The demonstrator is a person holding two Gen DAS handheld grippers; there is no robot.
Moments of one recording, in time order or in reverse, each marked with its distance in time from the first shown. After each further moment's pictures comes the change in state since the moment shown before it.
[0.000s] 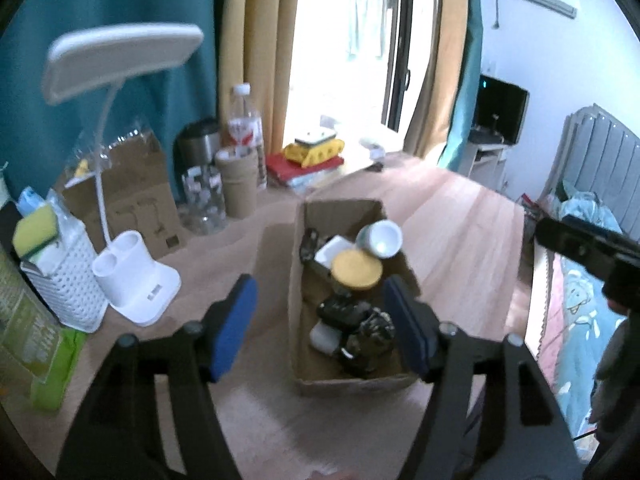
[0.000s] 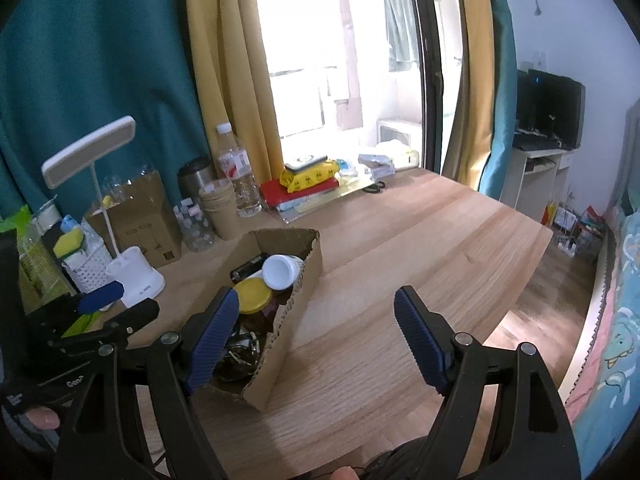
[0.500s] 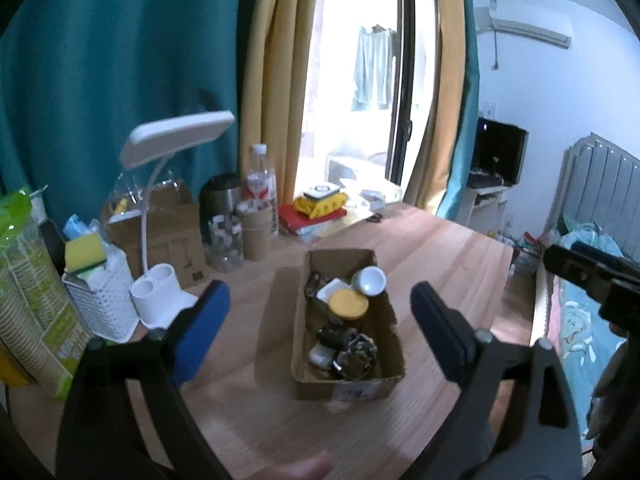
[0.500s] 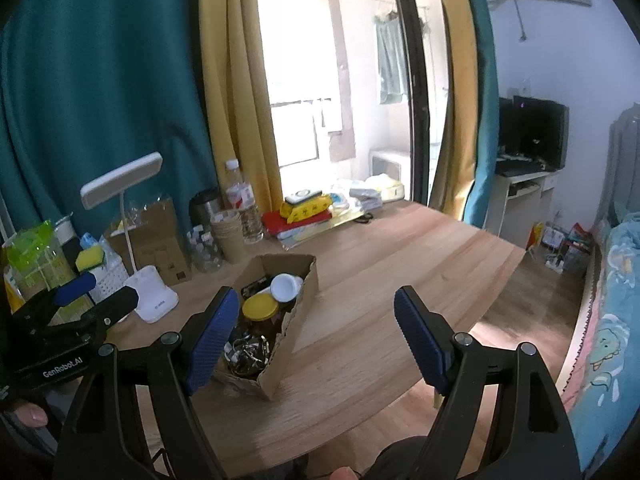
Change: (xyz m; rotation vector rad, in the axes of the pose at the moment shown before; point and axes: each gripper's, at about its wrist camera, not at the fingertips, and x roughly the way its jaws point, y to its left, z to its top) left arm -0.090 -0.018 0.000 -0.017 -0.185 0.032; right arm -0.083 0.003 -0.005 -0.001 -0.126 -0.038
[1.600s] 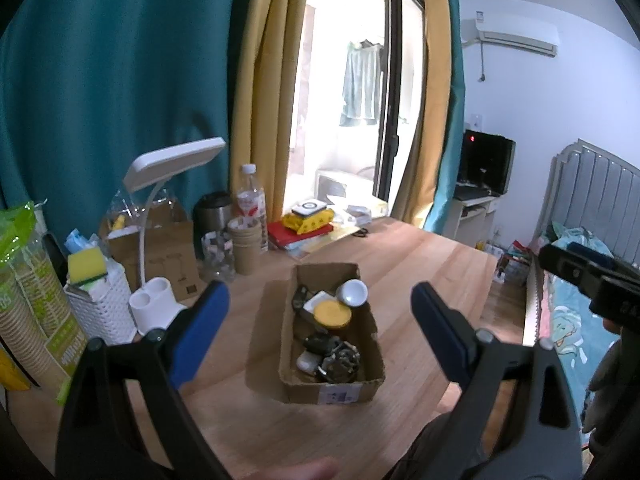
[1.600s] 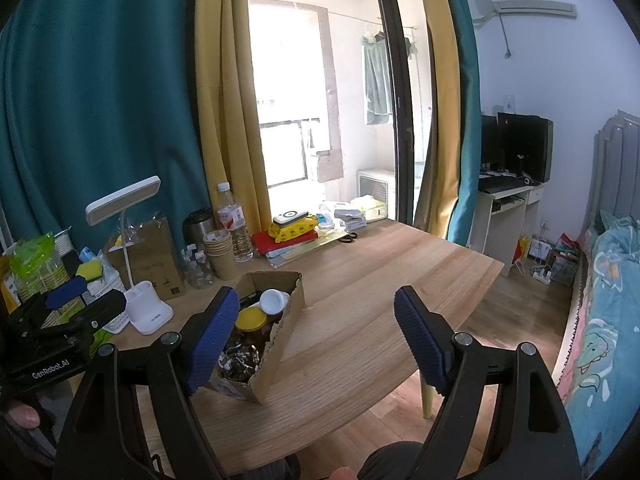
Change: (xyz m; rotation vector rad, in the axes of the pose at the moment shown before) left arm -0.027 -0.014 0.004 0.017 -0.043 -0.032; right arm -0.024 -0.006 0.001 0.001 -0.050 -0.032
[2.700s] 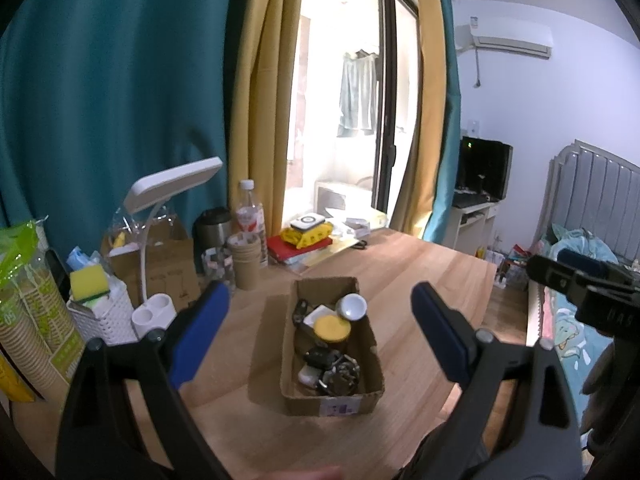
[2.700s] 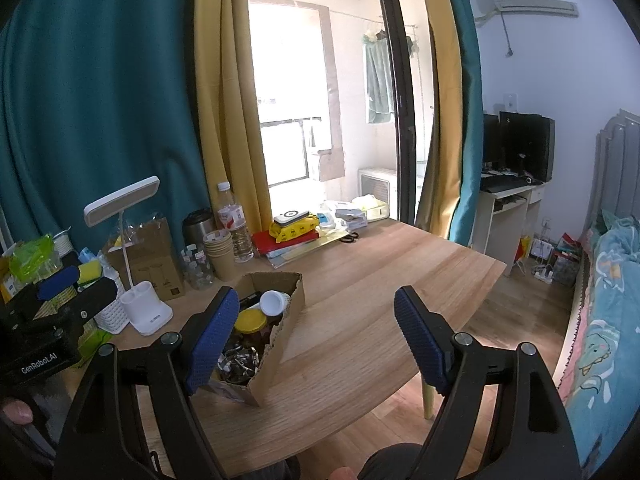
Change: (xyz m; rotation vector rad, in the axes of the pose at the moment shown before) left arm -0.003 0.001 0.011 0.020 -0.040 0.001; right arm 0.000 -0.002 0.002 -0.001 0.001 0.005
